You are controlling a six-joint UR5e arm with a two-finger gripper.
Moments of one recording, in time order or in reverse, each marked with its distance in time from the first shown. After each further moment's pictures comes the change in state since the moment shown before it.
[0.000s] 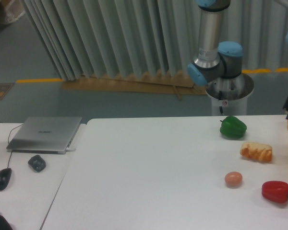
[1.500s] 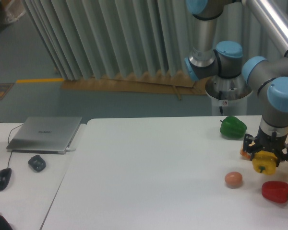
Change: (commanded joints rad) arm -0.203 -0.126 -0.018 0.279 -0.005 -0.304
